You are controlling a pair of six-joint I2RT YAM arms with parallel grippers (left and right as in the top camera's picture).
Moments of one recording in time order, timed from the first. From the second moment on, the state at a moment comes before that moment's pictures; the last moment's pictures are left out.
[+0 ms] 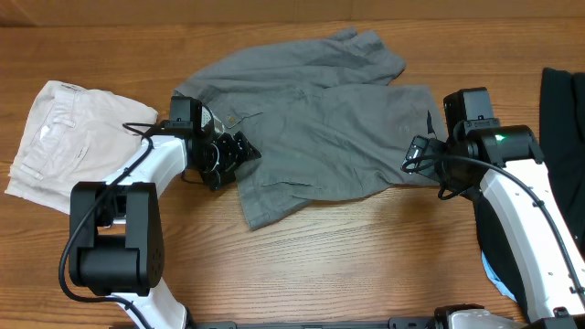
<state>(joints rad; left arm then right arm) -0.05 1.89 1.09 -0.55 0.57 -0.63 0.09 1.42 1.23 -1.15 0.03 0.51</state>
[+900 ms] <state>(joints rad) -0.03 1.89 1.13 -0.69 0.64 -0.58 0.09 1.42 1.23 -1.15 0.03 0.51</state>
